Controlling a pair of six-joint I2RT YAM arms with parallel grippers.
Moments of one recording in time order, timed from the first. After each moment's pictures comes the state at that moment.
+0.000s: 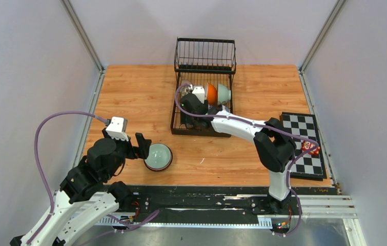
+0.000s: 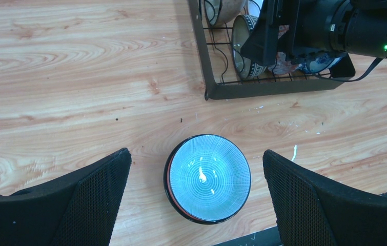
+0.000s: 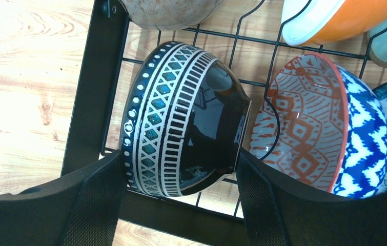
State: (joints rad) left arm -0.70 0.39 0.78 -0.74 -0.39 -0.32; right arm 0.86 1.91 1.42 -0.27 0.39 0.59
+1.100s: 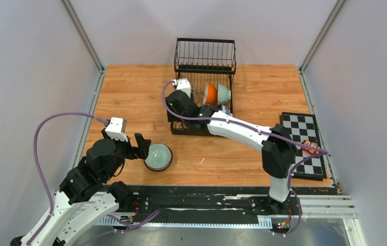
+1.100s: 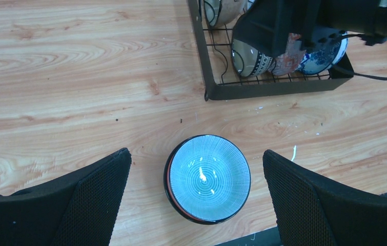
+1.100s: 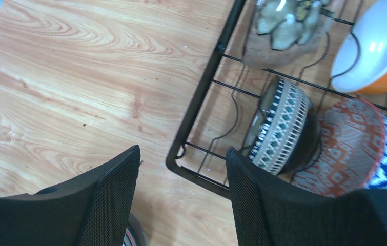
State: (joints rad) left arm -0.70 0.38 0.77 -0.74 -0.39 -0.32; right arm 0.98 1.83 1.56 -0.33 0.43 0.50
